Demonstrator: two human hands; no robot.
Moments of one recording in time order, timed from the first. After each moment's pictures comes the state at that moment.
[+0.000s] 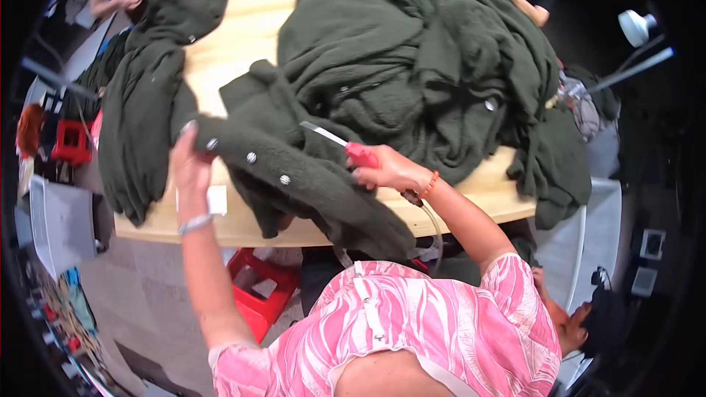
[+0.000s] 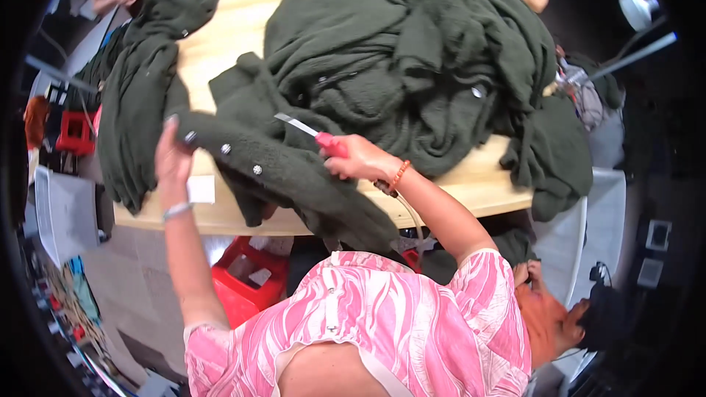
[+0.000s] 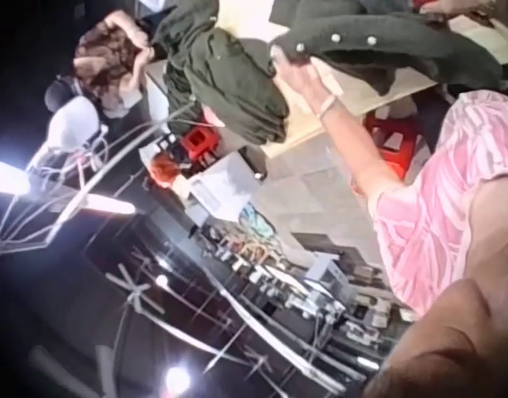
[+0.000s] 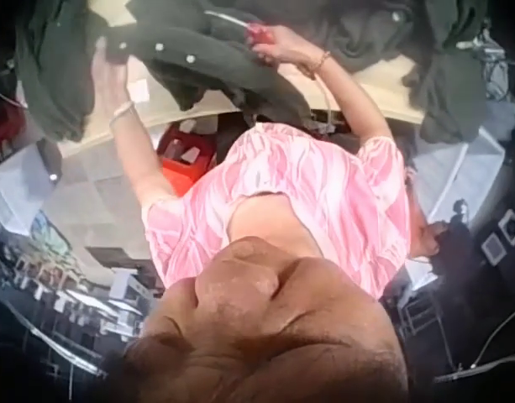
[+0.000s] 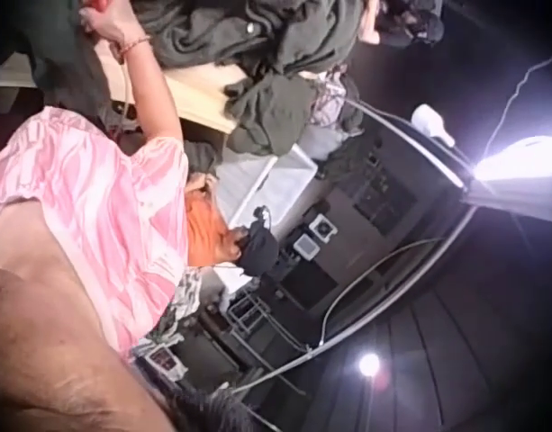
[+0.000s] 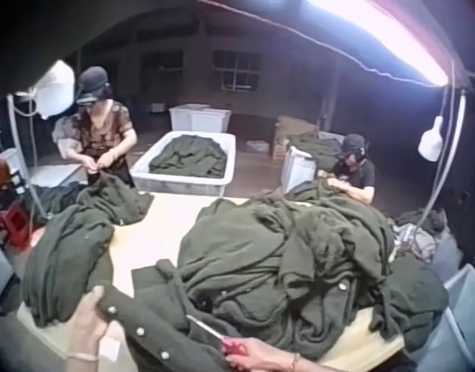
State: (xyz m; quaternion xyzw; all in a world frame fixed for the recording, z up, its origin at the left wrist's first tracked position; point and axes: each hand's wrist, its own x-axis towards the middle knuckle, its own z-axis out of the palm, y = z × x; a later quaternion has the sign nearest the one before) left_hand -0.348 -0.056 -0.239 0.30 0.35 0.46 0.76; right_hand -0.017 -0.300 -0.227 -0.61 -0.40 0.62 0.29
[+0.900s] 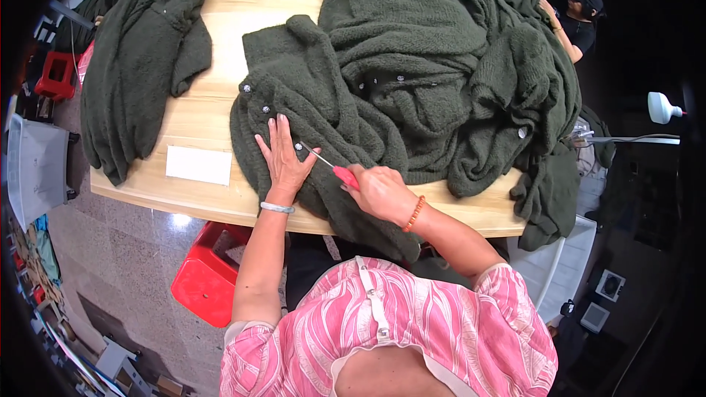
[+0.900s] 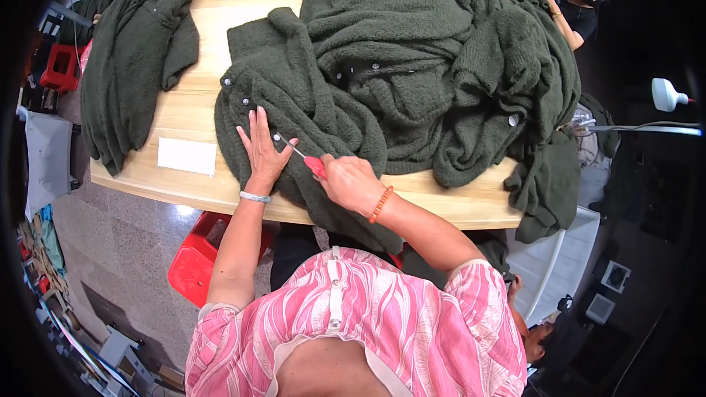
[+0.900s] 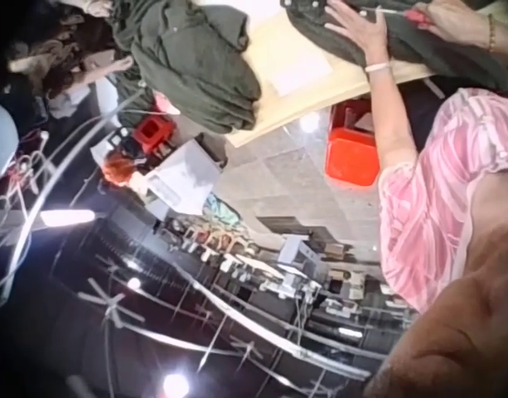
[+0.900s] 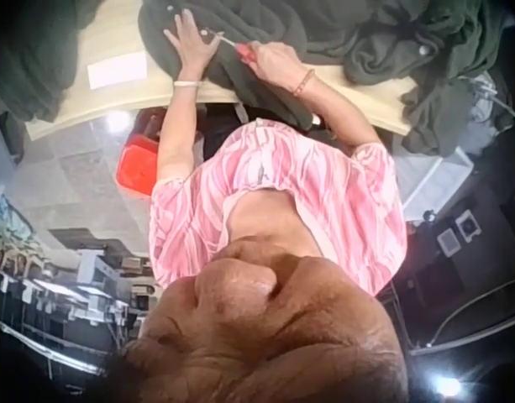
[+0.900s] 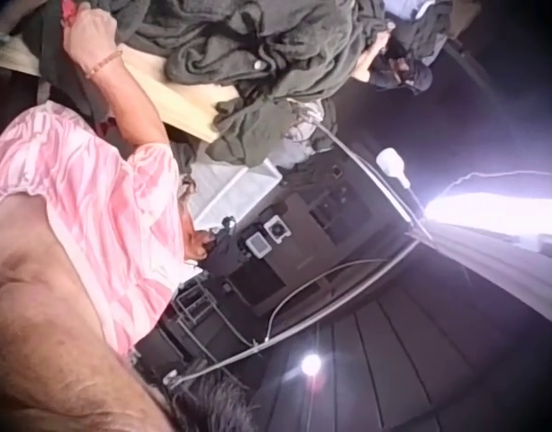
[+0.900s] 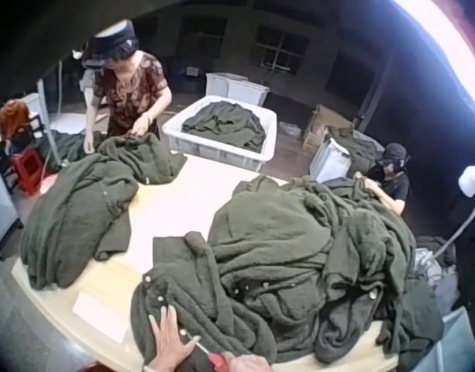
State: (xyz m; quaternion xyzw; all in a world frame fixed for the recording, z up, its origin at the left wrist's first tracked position) left_hand -0.292 -0.161 -0.402 0.82 0.48 0.25 0.20; right_hand -0.117 -0.266 -0.244 -0.69 -0.65 0.31 0.03
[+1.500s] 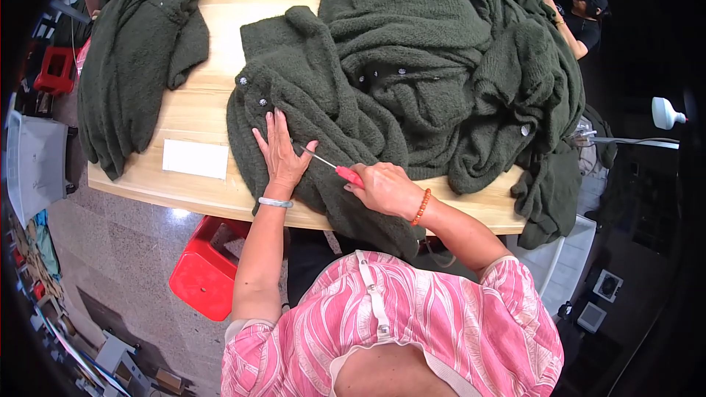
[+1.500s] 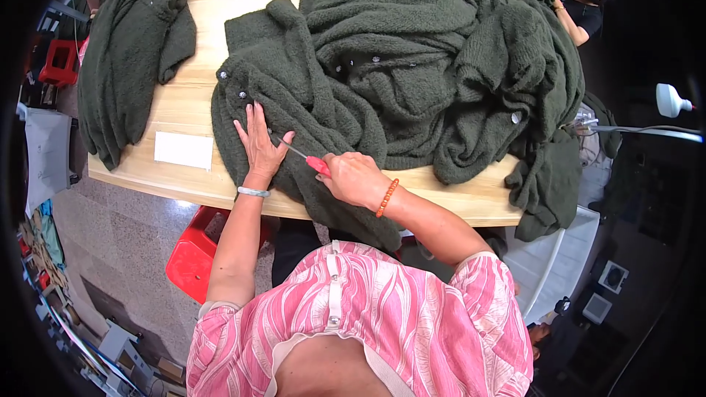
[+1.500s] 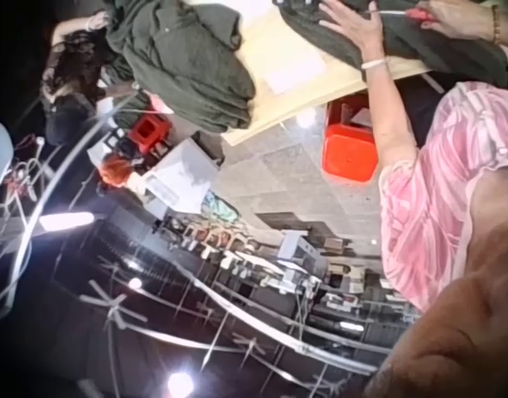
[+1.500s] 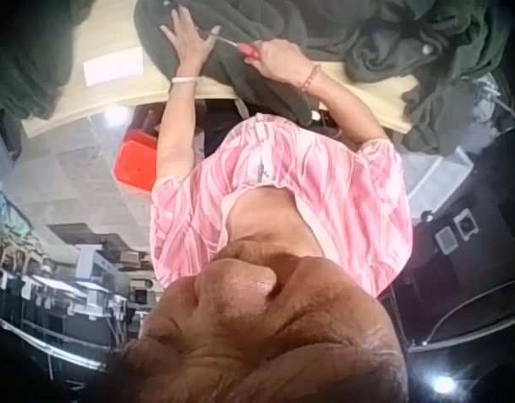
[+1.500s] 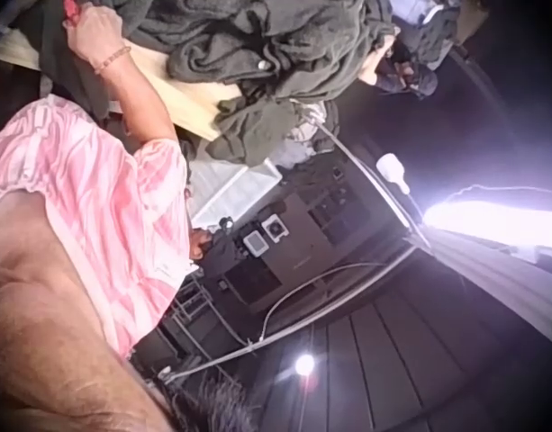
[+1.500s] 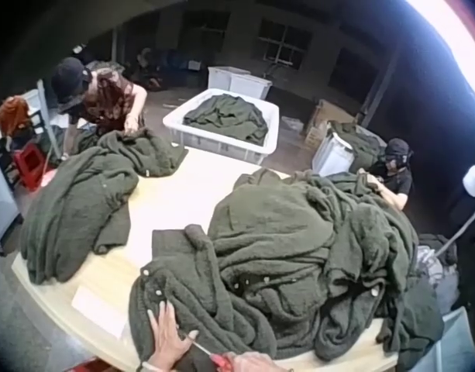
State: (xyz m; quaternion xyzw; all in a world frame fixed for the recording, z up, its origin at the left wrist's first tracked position) left_hand -0.292 -0.164 -0.409 0.82 0.48 0.26 0.18; right_hand -0.104 -0.265 -0.237 -0.66 -0.66 0.35 0.00
